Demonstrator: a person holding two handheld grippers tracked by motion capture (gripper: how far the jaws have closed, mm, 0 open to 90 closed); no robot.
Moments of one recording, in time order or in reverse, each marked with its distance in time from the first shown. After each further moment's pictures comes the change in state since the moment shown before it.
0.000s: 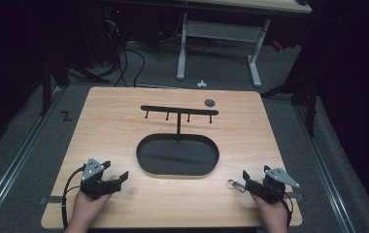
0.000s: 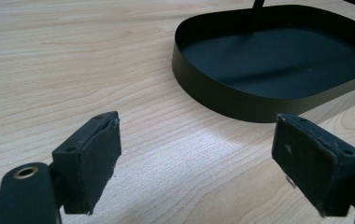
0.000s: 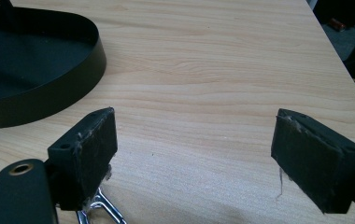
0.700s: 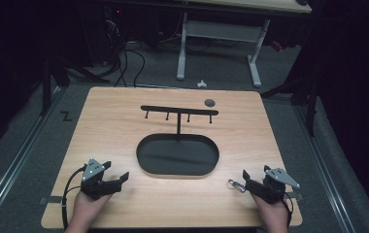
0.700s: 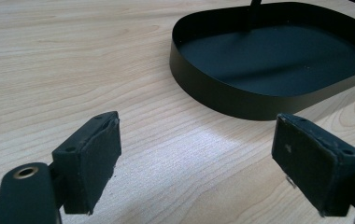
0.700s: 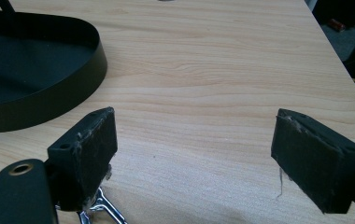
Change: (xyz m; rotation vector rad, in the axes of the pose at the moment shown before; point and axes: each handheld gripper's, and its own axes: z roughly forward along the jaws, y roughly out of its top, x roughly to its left) left arm -0.001 -0.001 0.001 0.009 -0.007 0.004; right arm 0.000 0.000 -0.001 -0.009 0.003 0.008
